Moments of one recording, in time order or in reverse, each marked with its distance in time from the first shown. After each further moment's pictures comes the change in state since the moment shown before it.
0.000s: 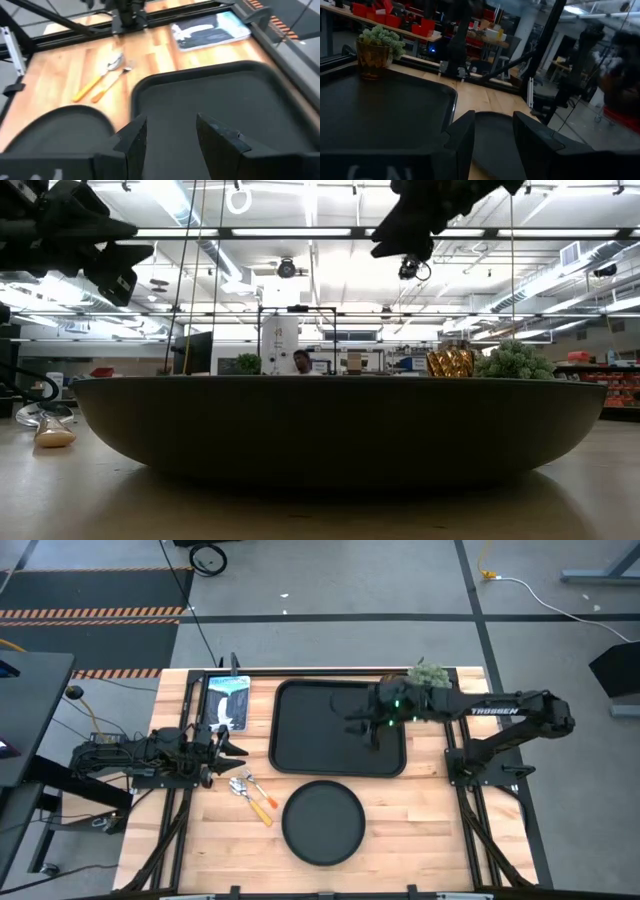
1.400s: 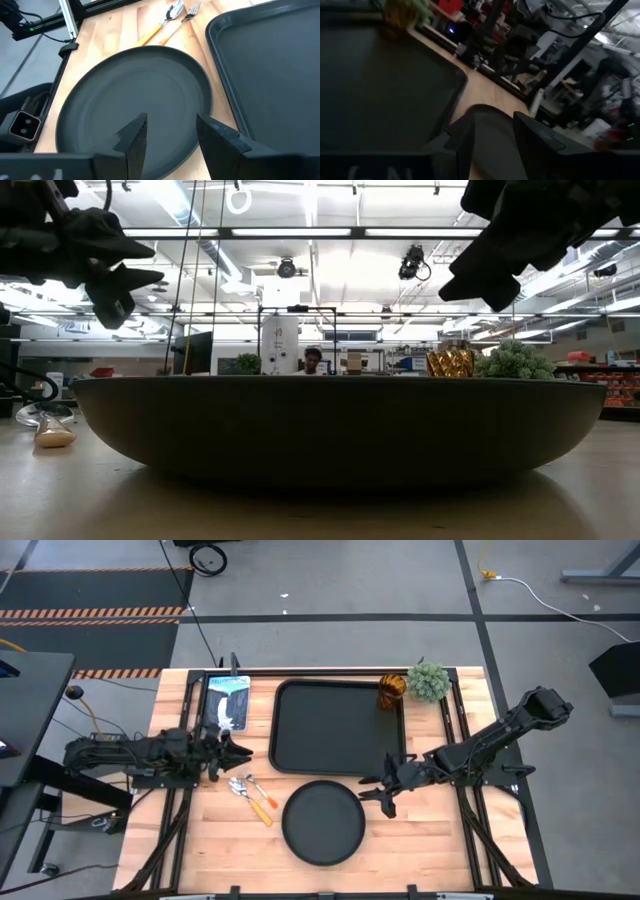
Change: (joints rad) left arm -0.005 0.120 0.000 0.023 -0.079 -0.302; right arm 0.553 0.000 -0.473 0.472 0.359 0.369
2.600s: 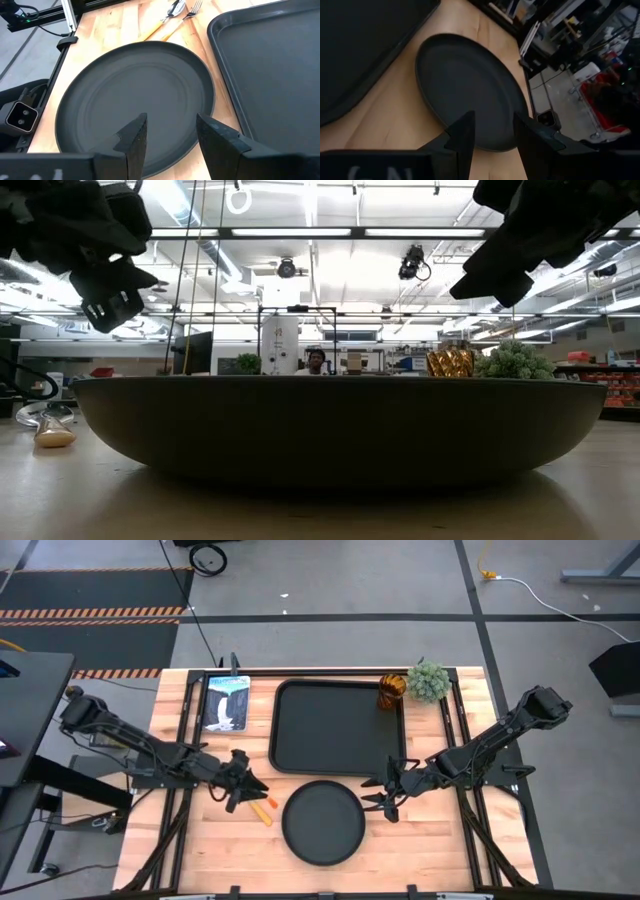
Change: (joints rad) left arm -0.377 0.737 0.190 0.271 -0.125 -0.138; right arm 0.062 0.000 0.001 -0.024 0.070 -0.002
